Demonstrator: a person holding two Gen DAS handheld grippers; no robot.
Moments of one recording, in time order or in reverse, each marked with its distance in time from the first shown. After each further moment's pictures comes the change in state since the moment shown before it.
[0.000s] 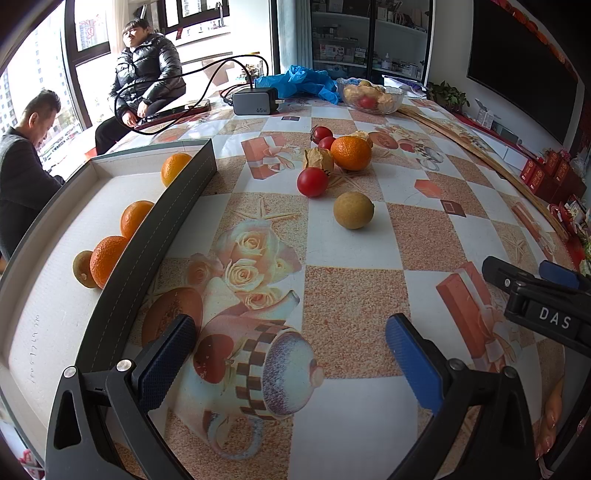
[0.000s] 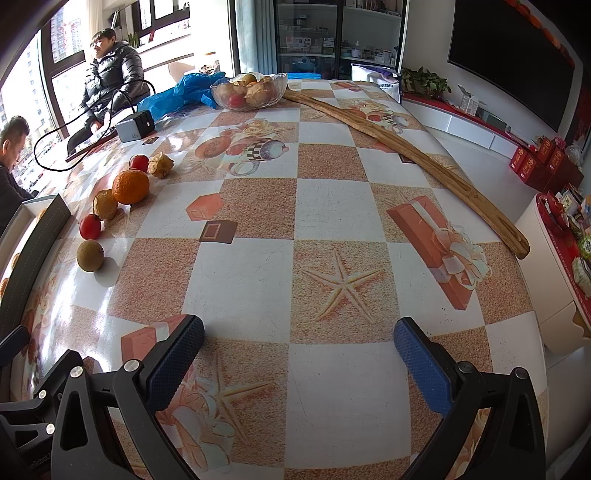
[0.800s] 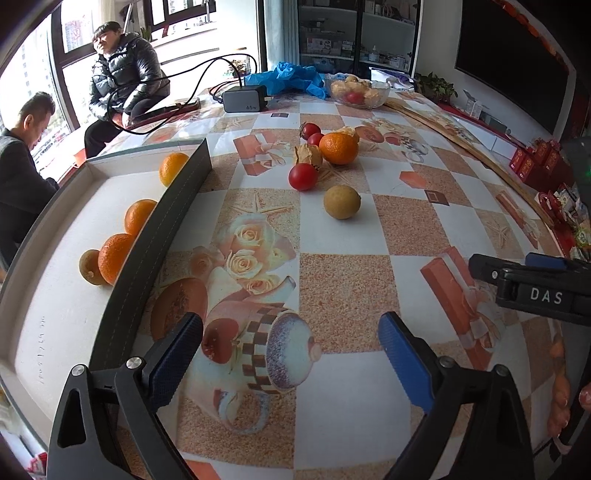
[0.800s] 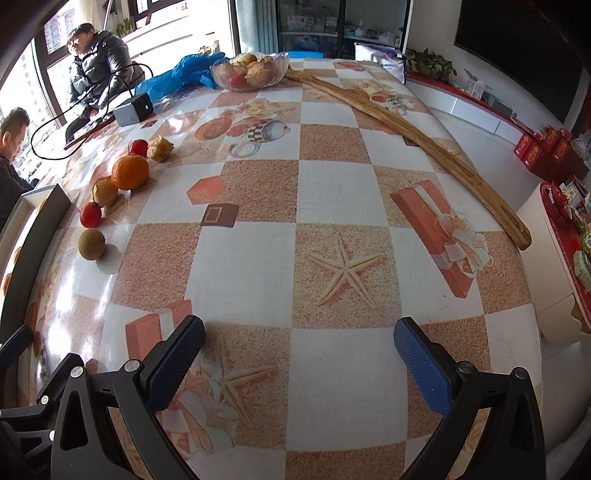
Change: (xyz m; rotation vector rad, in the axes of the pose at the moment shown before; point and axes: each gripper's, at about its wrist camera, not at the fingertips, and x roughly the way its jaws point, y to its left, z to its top) left arm -0.024 0.004 -0.004 0.045 0.013 -0.039; right arm -0.001 -0.001 0.007 -0.029 0.162 0.051
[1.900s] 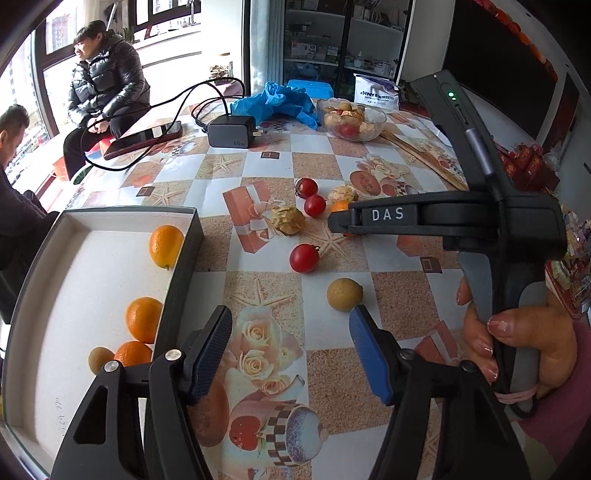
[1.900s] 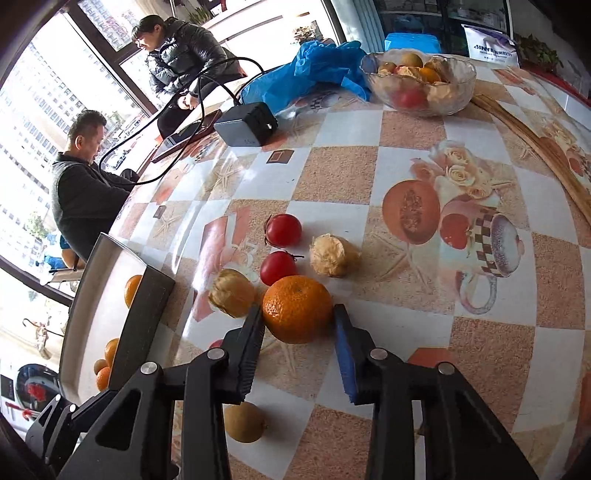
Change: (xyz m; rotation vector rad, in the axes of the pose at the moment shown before) left arm 0.009 0.015 0.071 0.000 0.027 -0.103; right arm 0.051 0.083 0.120 -0.088 -0.007 0.378
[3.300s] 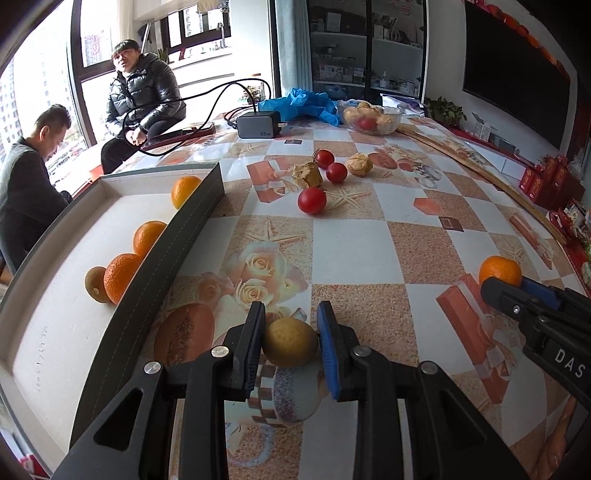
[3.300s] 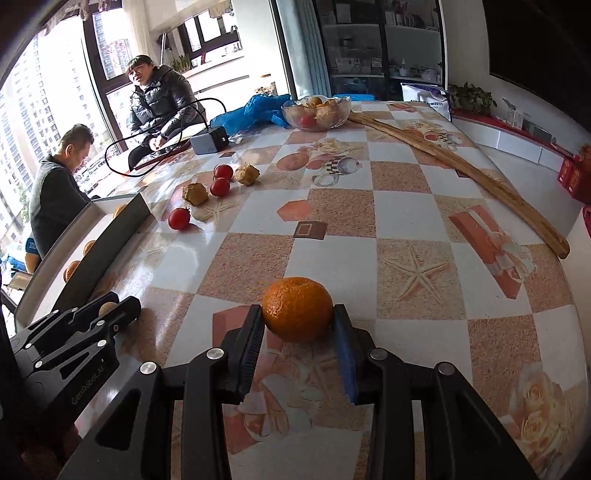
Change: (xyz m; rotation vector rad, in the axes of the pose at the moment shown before) left arm 0.006 -0.020 -0.071 -0.030 -0.135 0.169; right arm -0.086 -0.020 -0.152 0.004 -0.257 -0.211
